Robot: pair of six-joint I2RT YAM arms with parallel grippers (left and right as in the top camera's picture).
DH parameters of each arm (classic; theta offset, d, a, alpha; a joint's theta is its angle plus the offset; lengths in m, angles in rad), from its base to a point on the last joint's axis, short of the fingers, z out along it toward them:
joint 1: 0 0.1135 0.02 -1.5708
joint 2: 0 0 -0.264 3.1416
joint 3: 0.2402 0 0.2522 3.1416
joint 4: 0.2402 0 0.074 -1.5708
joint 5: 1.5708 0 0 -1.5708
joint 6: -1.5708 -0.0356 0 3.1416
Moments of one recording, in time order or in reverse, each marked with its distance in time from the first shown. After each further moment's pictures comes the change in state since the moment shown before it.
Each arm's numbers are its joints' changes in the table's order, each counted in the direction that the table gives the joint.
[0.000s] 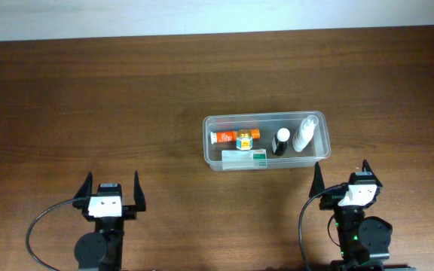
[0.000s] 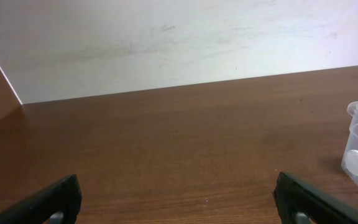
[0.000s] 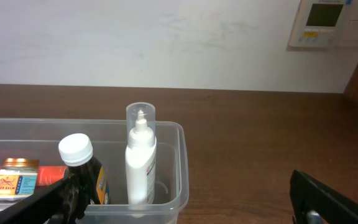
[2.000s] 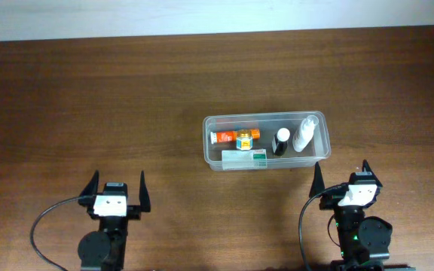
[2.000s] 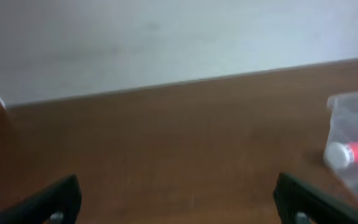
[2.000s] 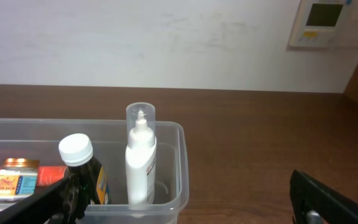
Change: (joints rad) left arm -0.065 0.024 0.000 -0.011 -0.021 0.000; right arm 0.000 0.000 0.000 0.000 0.000 0.000
